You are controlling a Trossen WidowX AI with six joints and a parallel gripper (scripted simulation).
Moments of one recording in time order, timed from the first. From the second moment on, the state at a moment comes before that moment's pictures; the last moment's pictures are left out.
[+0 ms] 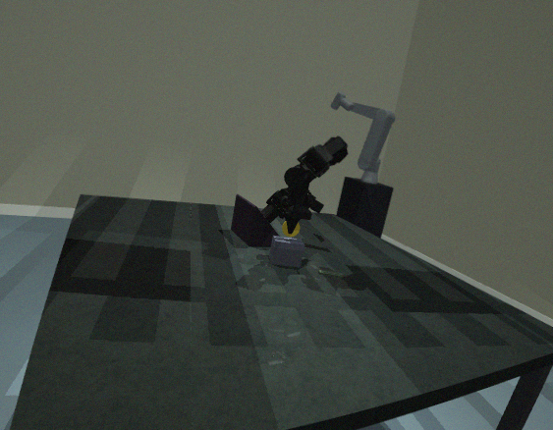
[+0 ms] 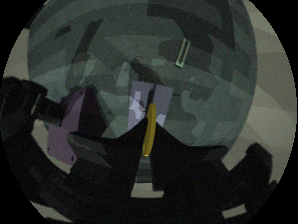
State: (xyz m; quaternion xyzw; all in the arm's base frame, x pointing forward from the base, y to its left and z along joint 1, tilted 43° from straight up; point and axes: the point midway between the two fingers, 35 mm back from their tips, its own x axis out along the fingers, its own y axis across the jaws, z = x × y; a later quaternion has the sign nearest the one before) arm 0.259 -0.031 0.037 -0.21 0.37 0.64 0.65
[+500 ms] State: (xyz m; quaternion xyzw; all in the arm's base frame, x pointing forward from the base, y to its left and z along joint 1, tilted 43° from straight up) arm 0.258 -0.026 0.032 -0.21 0.37 0.64 0.65
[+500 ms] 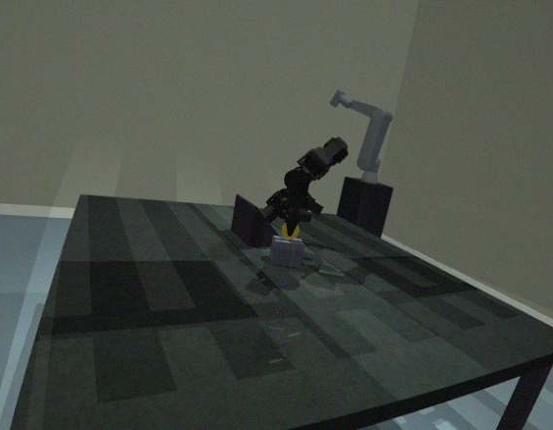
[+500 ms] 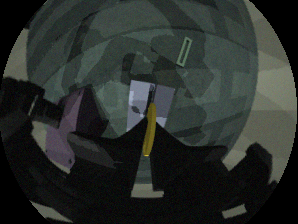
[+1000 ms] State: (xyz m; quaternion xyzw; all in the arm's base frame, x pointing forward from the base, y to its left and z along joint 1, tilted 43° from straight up) arm 0.258 -0.025 0.030 -0.21 0.37 0.64 0.65
